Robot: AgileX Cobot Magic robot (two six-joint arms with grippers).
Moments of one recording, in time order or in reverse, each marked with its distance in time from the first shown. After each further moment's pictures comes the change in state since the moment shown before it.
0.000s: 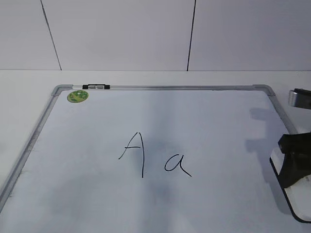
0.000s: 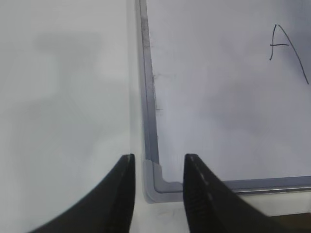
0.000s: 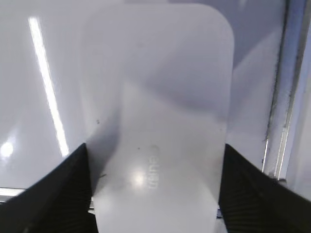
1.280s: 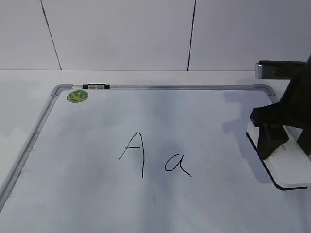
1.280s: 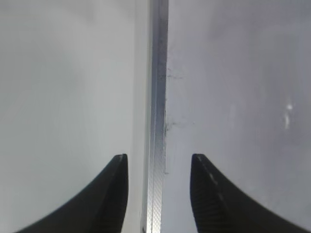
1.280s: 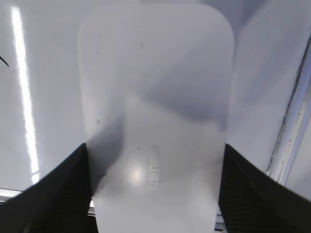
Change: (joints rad) left arm 0.000 1.094 -0.501 -0.029 -0.075 -0.010; right arm 0.152 0.100 -0.249 -0.096 0.118 0.054
